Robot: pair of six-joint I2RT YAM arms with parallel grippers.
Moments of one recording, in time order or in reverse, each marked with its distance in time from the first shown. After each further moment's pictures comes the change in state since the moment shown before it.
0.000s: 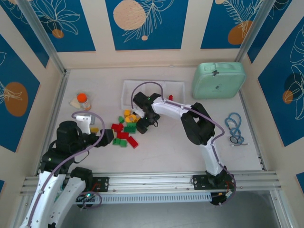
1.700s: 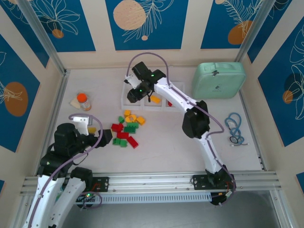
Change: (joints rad) left arm 0.002 -0.046 -0.002 -0.002 -0.048 0.000; right arm -0.101 0.204 0.665 -0.071 -0.183 -0.008
